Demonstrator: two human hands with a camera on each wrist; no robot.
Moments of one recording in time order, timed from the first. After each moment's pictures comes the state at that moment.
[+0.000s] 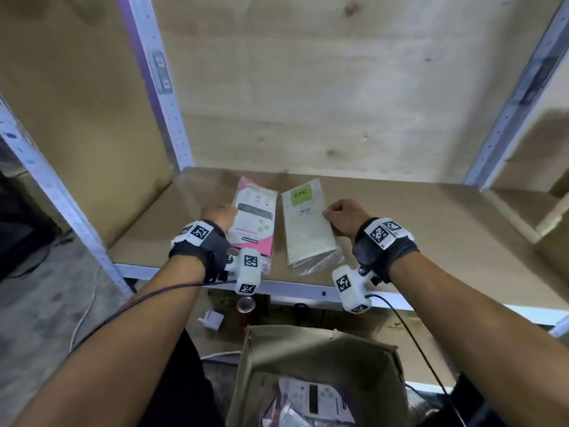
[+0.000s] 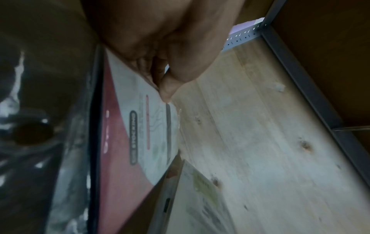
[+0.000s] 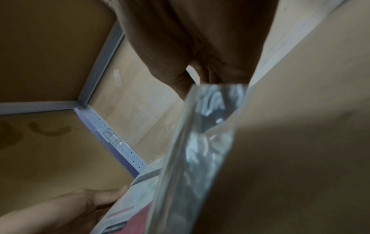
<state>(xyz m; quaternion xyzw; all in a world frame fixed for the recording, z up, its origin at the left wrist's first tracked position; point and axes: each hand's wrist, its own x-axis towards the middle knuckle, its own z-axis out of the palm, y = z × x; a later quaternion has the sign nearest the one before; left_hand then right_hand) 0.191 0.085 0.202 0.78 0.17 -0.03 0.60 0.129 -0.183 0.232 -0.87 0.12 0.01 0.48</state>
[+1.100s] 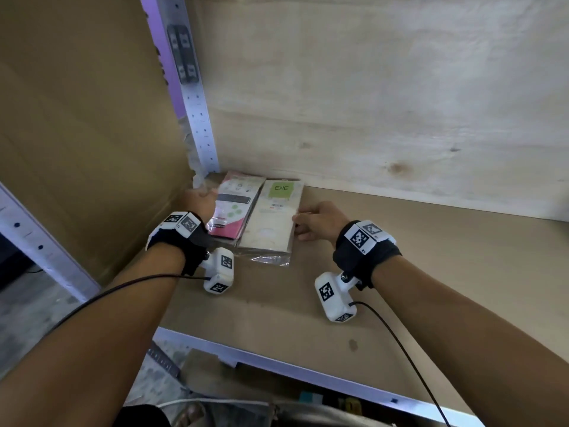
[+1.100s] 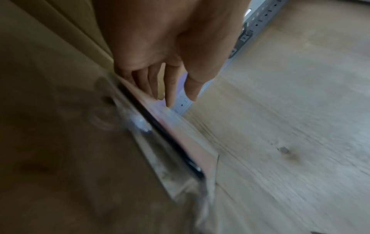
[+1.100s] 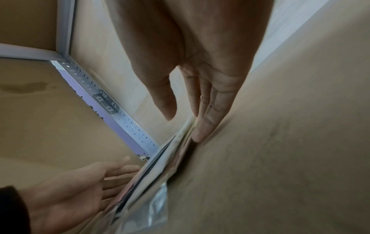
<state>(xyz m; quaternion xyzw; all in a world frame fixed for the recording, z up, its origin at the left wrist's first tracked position) 0.327 0.188 0.200 0.88 0.19 0.08 0.43 0.282 -0.069 0.212 -0.80 0.04 0.14 0.59</state>
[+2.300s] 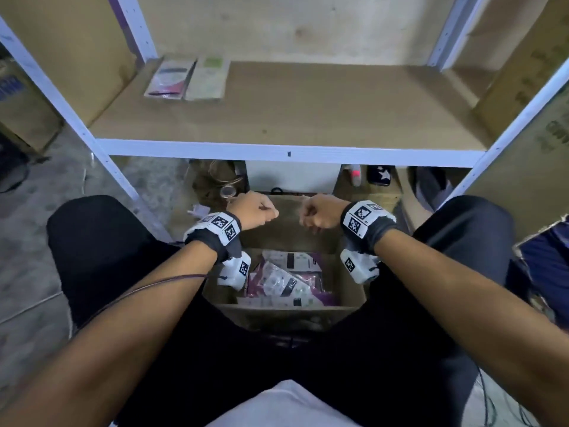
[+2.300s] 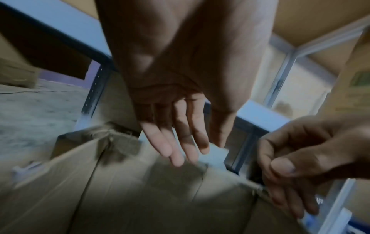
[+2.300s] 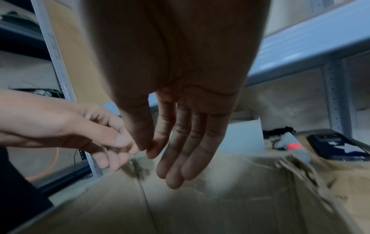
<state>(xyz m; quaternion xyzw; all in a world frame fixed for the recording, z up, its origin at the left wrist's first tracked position) -0.055 0.030 0.101 0.92 -0.15 -0.19 0.32 -0.100 -0.175 0.126 -0.92 -0.03 0.26 0.29</state>
